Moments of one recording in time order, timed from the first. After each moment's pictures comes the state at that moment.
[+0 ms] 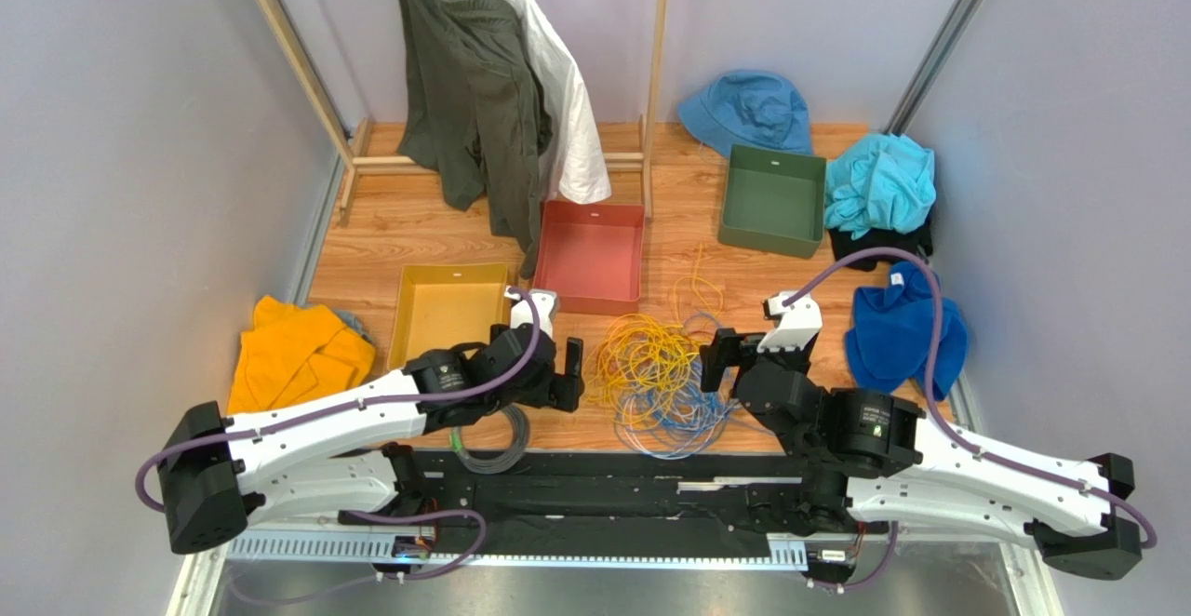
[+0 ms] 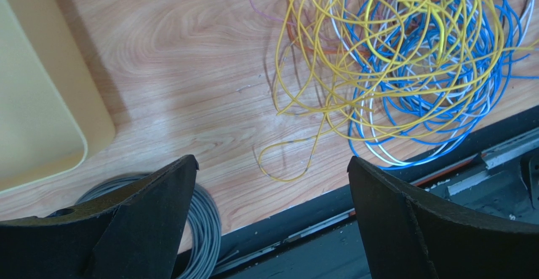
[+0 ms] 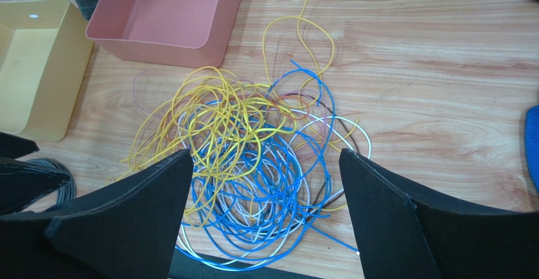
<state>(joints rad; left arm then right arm) -1.06 1.03 0.68 -0.50 -0.33 -0.72 1.26 0.63 0.68 -0.73 0.91 0.77</state>
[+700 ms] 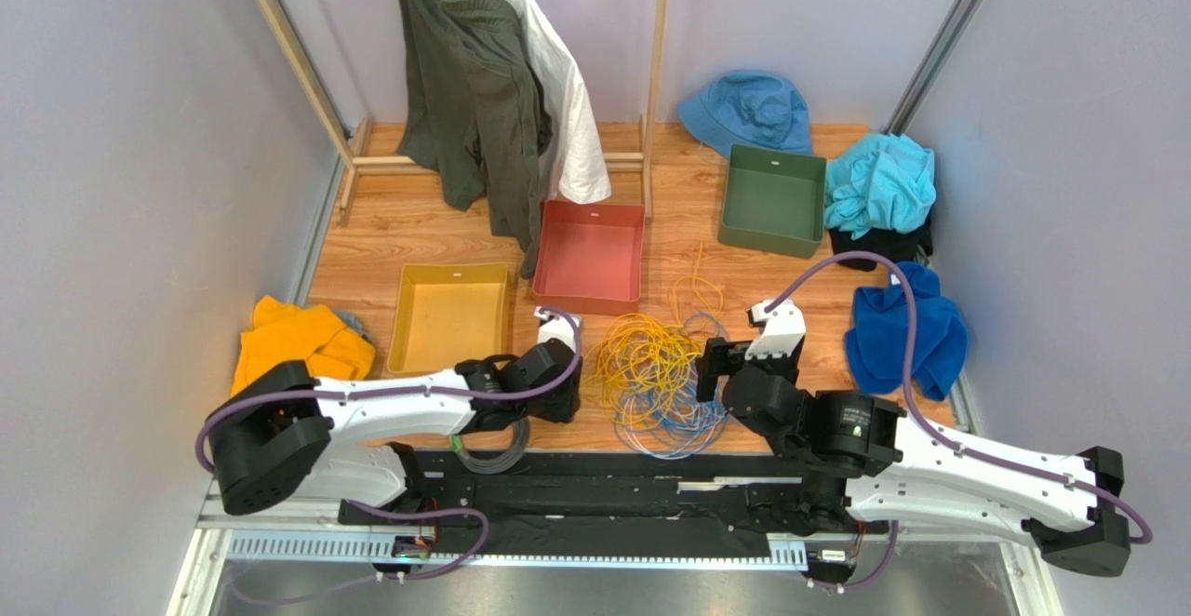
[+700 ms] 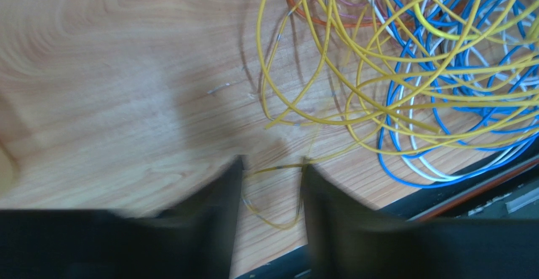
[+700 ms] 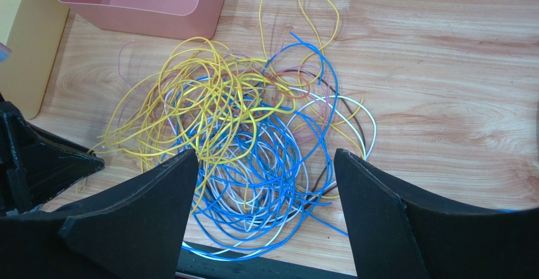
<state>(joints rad) -1.06 1.26 0.53 -0.17 -0.24 -0.70 1.26 0.66 0.62 -0.71 0.87 0.80</state>
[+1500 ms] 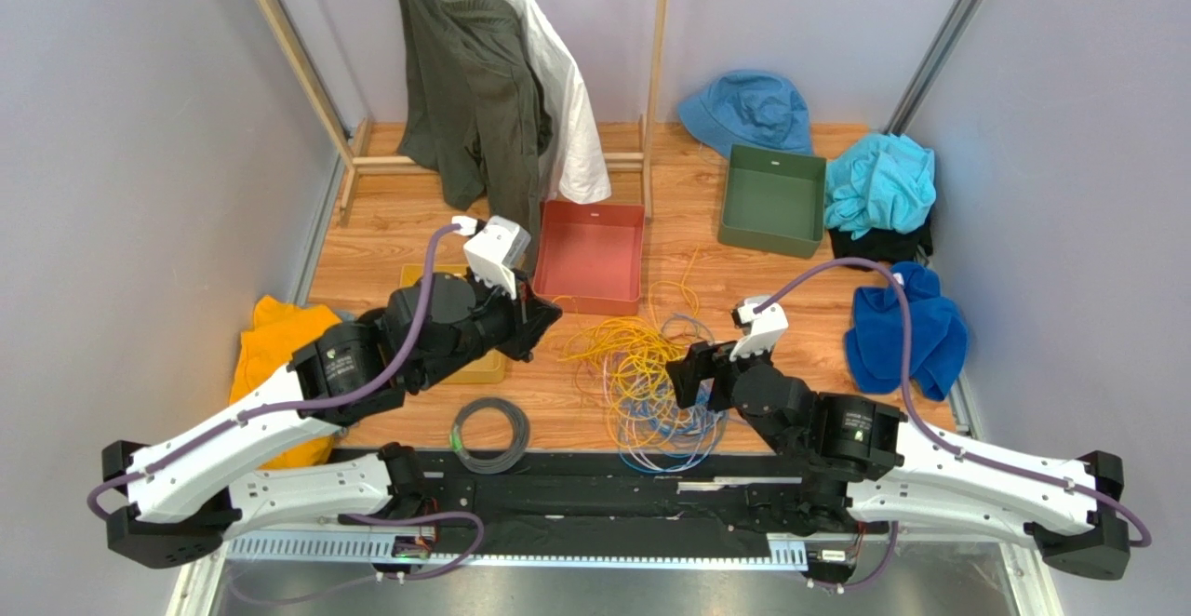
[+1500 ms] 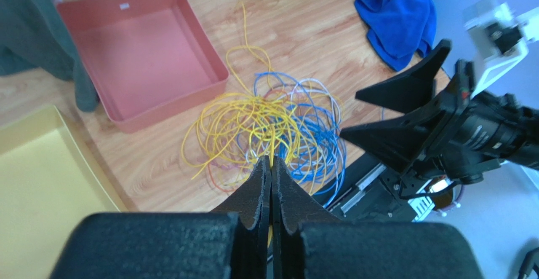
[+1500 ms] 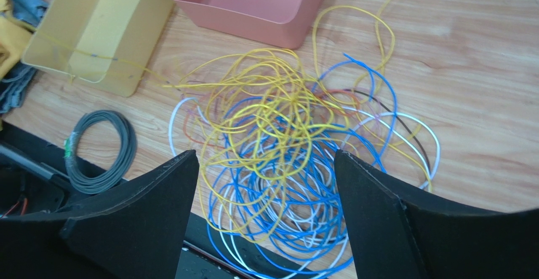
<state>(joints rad) -1.11 0.86 1.11 -0.62 -0.33 -0.46 1.26 0.62 0.57 -0.46 0.70 0.66</state>
